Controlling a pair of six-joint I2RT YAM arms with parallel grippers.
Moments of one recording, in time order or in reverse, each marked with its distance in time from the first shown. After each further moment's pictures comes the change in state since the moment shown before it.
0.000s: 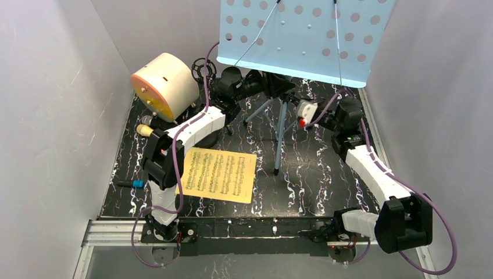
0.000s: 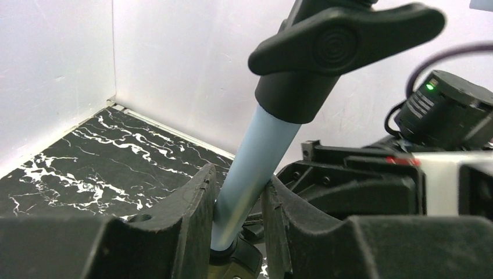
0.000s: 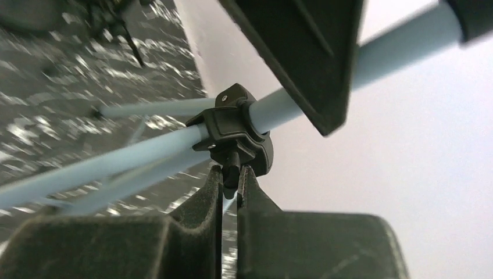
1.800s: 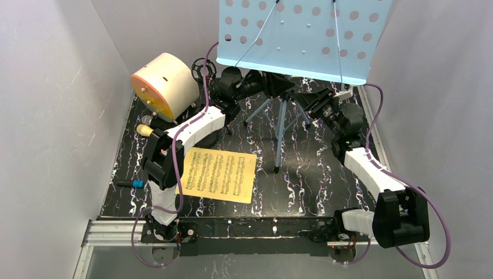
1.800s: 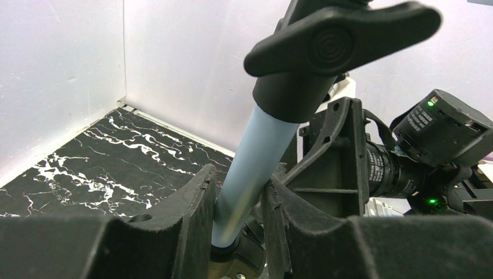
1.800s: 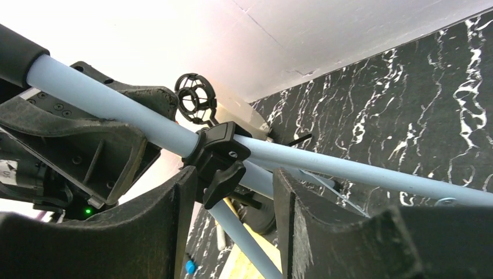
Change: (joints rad) left arm 0.002 0.000 0.000 -0.011 -0.028 0.027; right arm -0.014 0.010 -0.116 0.242 0.417 1.724
